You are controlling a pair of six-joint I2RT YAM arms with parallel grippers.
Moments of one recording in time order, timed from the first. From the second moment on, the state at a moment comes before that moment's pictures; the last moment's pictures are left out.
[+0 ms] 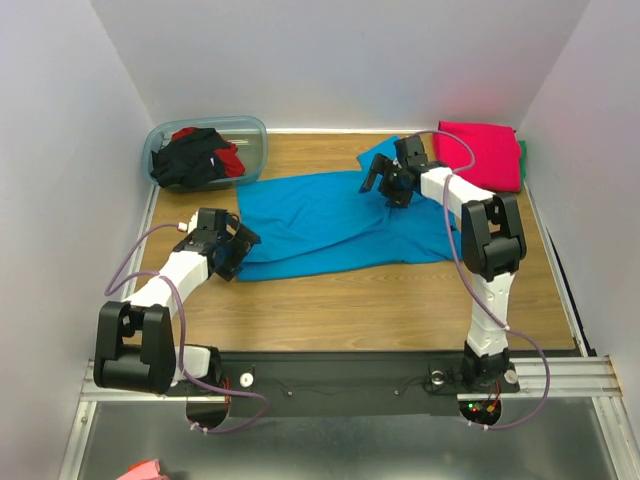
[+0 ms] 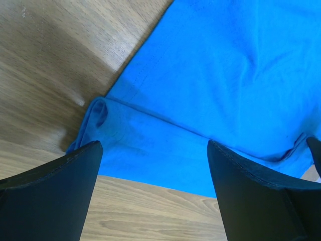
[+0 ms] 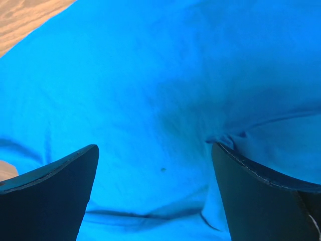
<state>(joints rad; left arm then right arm) -0.14 1.28 0.67 -0.32 0.01 -1.04 0.28 2.10 1.60 -0.38 -0.18 0.65</state>
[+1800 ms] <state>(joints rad) -0.21 1.61 1.01 -0.32 -0.16 -0.99 0.29 1.66 0.96 -0.31 0.07 0.61</state>
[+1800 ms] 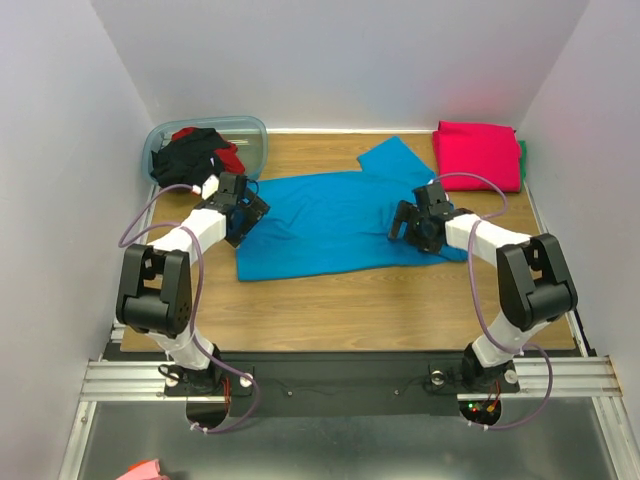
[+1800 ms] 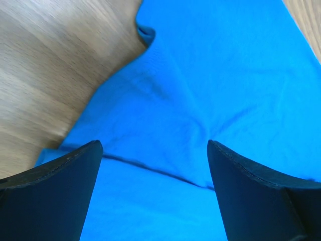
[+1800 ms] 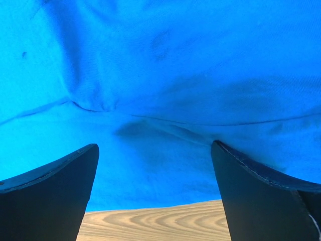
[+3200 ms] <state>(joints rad) -0.56 1.12 0.42 -0.15 -0.08 -1.20 0.08 0.97 0.42 -0.39 0.11 0.92</state>
